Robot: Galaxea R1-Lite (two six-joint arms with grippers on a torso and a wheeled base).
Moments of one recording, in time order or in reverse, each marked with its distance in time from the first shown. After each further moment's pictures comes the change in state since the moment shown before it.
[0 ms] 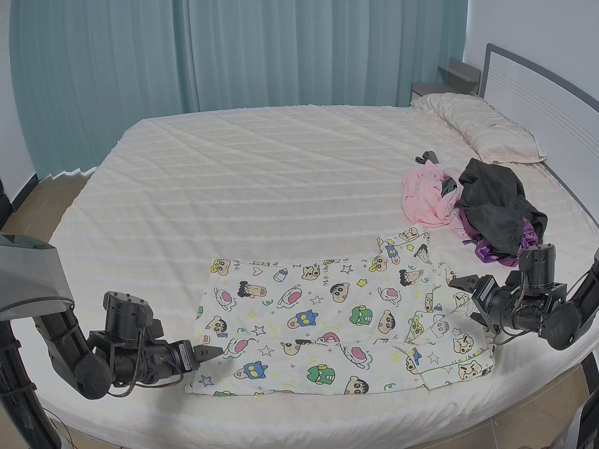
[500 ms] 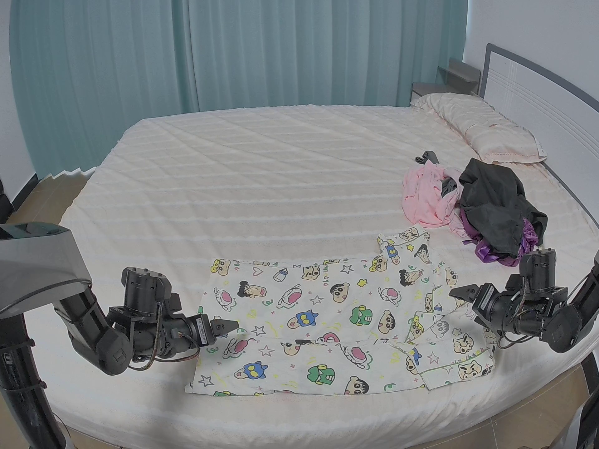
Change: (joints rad) left arm -0.010 0.065 -0.231 0.077 -0.010 0.053; right arm -0.013 0.003 0.024 0.007 -0.004 -0.119
